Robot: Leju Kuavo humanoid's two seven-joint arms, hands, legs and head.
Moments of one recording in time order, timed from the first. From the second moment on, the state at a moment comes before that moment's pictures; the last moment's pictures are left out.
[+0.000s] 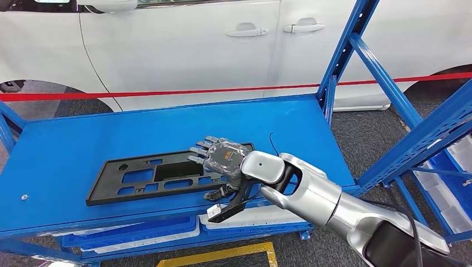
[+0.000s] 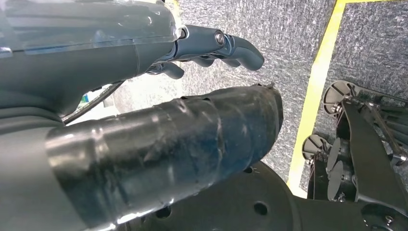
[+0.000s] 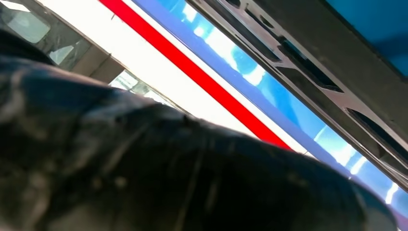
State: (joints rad) left arm -0.09 -0.05 -1.28 0.01 1.40 0.18 -0.13; right arm -0.82 -0.19 1.14 -1.37 1.15 0.25 -0.09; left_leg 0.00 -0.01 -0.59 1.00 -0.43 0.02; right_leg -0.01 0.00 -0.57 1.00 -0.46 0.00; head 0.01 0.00
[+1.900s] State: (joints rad) left arm -0.09 -0.04 -1.27 0.01 1.40 0.13 -0.09; right arm -0.85 -0.06 1.19 -1.13 1.13 0.26 -0.09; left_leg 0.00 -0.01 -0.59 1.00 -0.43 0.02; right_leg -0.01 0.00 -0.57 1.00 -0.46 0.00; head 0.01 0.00
